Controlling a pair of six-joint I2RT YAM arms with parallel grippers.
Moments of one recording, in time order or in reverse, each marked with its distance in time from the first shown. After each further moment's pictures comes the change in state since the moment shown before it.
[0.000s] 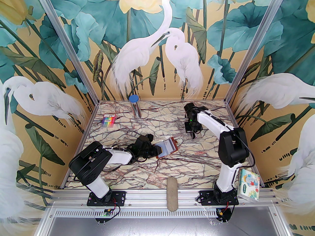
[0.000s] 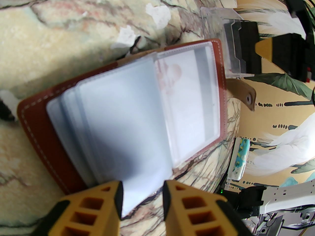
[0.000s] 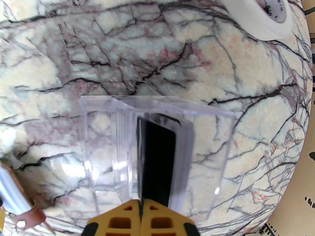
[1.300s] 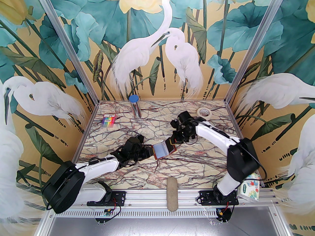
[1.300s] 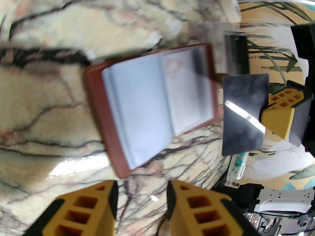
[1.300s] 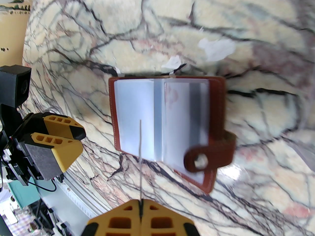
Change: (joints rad) left arm 0.056 -0.327 -0.106 -0.288 -0.045 -0.006; right arm 0.179 -0.102 -0.231 0.191 -0.658 0.043
